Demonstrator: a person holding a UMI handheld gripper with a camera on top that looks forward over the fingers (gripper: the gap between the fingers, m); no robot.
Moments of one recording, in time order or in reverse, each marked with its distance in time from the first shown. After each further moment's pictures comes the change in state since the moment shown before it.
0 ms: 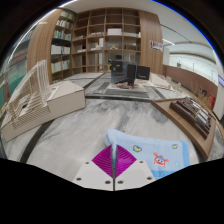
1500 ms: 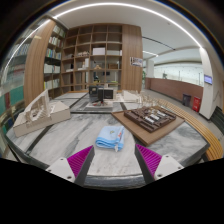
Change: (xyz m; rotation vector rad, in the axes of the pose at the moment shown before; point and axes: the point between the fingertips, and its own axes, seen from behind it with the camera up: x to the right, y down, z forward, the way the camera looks) arm 0.147 0.028 -0.275 0.185 0.123 0.057
